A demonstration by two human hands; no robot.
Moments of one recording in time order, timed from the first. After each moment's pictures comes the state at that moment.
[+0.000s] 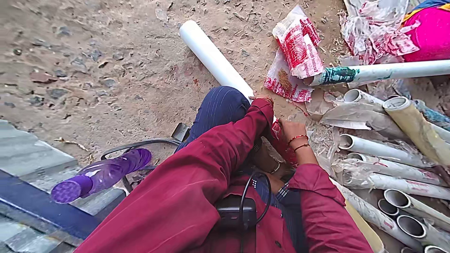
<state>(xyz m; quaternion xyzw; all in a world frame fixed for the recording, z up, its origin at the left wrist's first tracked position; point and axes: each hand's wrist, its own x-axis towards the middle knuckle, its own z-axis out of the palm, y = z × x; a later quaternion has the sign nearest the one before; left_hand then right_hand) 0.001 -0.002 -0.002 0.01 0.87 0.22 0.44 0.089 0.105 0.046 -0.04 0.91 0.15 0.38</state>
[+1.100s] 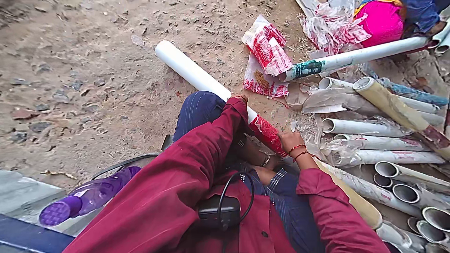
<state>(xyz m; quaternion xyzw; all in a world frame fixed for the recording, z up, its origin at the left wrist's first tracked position) 0.017 -0.011 0.014 0.09 0.89 0.19 0.42 0.154 0.177 0.061 -0.04 0.90 0.16 0.41</state>
